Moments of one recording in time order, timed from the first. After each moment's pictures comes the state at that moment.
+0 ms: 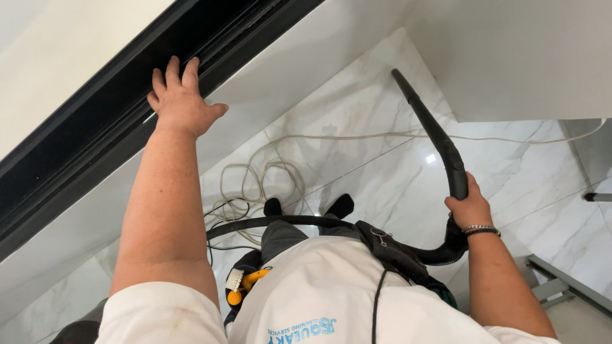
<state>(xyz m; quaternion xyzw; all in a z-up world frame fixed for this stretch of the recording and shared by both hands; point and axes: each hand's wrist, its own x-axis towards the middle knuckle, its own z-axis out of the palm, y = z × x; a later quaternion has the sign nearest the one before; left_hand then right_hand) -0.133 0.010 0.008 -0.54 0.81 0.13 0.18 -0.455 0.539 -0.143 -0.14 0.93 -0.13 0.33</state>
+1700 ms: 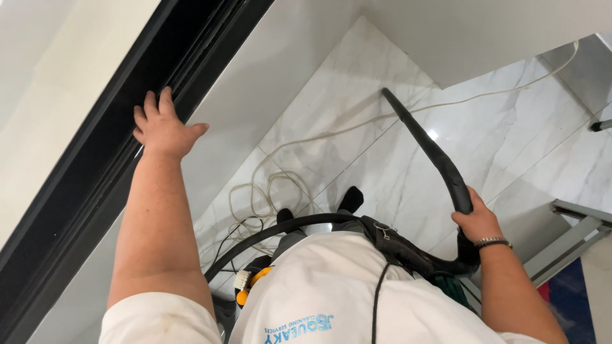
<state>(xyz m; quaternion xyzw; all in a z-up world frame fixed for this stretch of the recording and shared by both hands) -0.131 0.010 0.017 -0.53 0.81 0.15 0.17 -0.356 0.627 -0.102 0.01 0.91 -0.18 0.38</state>
